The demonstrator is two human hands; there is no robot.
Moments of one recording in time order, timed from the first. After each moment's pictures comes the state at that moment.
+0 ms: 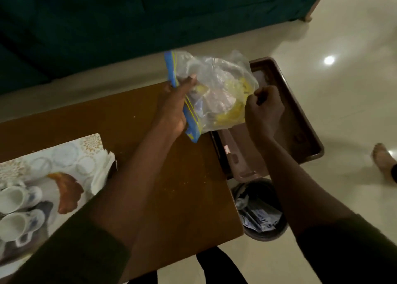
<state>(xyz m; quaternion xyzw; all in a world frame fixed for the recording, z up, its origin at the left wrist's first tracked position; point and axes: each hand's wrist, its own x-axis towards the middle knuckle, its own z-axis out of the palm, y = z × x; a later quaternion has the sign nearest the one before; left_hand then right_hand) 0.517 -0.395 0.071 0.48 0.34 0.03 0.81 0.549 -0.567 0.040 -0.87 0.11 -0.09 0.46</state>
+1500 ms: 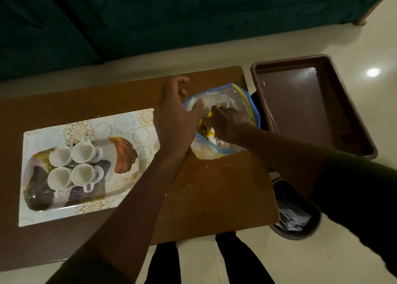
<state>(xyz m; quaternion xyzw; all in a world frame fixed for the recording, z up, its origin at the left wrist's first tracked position) 0.371 -0.314 0.086 0.85 0.28 0.20 0.40 0.461 -0.427 0.033 -0.85 -0.49 0.18 -0.09</state>
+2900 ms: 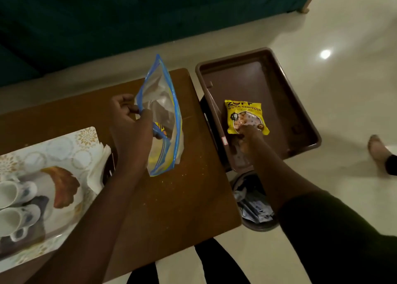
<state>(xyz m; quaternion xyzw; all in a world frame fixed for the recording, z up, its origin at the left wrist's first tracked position) 0.423 -0.360 0.058 0.73 0.35 0.20 0.55 0.513 -0.581 -0.013 -0.58 0.45 0.20 0.65</state>
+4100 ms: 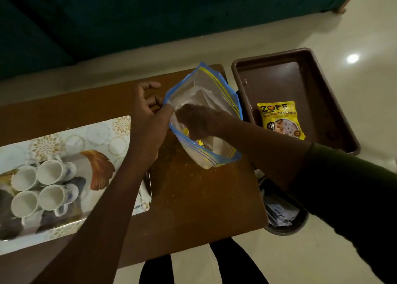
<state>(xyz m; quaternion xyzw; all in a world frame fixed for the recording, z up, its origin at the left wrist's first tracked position) 0.399 -0.300 0.077 0.70 0.29 0.12 0.65 0.498 -0.398 0.023 -0.81 -0.47 0.33 0.06</state>
